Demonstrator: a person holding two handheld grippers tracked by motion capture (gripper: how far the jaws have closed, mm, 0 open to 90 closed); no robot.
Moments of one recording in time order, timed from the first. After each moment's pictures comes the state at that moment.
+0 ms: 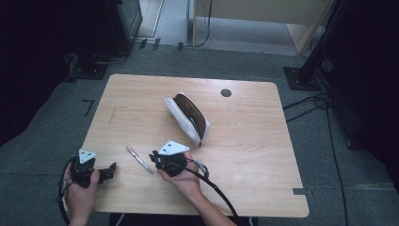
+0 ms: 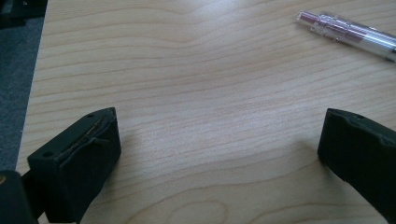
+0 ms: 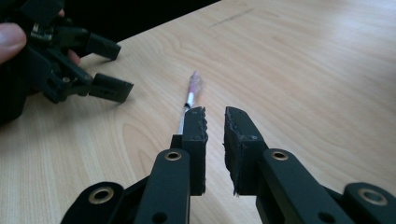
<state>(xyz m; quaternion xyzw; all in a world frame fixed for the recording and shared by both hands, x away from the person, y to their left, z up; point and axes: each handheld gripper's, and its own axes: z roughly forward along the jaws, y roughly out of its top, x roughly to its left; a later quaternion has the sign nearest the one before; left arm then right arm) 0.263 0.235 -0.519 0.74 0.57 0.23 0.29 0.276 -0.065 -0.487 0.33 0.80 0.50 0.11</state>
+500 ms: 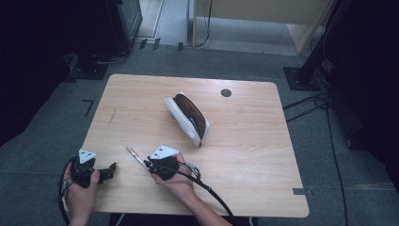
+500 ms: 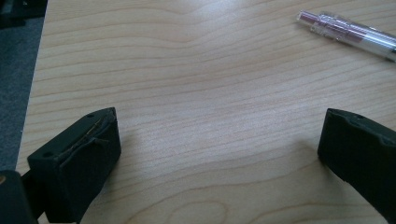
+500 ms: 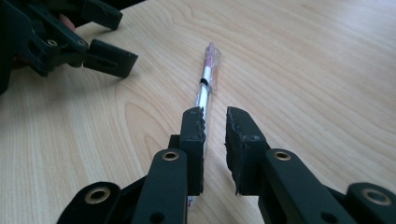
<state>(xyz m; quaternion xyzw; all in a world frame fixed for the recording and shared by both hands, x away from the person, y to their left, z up) 0.263 0.235 -0.519 0.74 0.57 0.23 0.29 0.276 -0.042 -0.510 0.32 0.82 0.47 0.10</state>
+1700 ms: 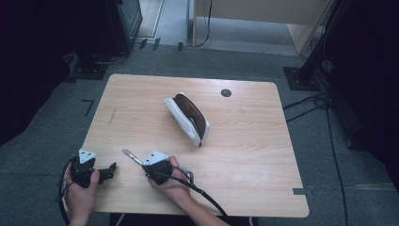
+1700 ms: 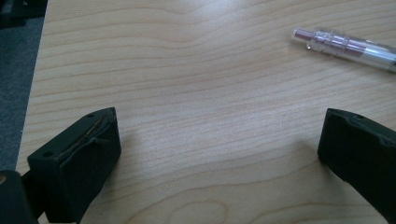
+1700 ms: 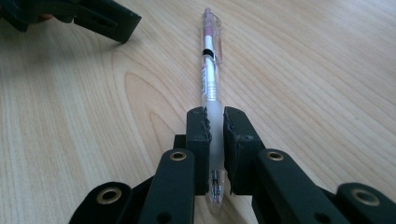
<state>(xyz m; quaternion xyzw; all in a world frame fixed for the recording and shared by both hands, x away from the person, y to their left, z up) 0.263 0.235 -0.519 0.74 0.57 0.23 0.29 0.268 -0.023 -0.521 0.30 0.85 0.41 0.12</state>
